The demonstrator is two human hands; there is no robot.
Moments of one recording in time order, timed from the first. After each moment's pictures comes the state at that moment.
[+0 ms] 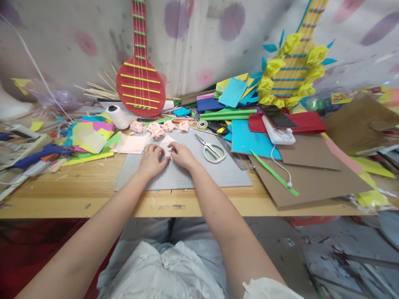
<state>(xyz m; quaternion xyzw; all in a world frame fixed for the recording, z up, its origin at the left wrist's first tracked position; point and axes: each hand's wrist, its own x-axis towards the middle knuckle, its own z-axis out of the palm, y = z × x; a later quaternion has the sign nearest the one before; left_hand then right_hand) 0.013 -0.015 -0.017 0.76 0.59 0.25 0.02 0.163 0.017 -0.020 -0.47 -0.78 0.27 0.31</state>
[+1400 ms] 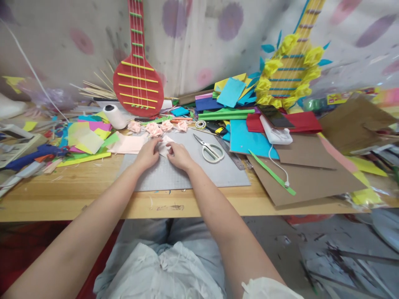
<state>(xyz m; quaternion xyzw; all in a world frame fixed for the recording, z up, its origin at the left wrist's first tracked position) -0.001 0.017 -0.010 0.80 0.55 0.24 0.09 0.160 0.010 -0.018 -0.47 -0.79 0.23 0.30</state>
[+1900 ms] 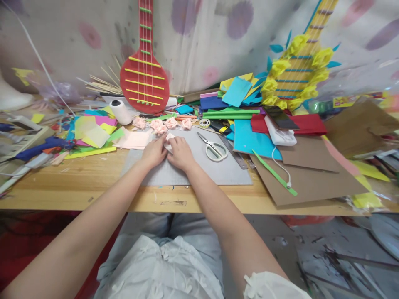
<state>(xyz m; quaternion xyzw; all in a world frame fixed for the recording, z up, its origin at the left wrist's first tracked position) 0.009 0.005 -0.005 0.79 0.58 0.18 0.03 0.150 -0.003 -0.011 -0.48 -0.83 0.05 0.28</state>
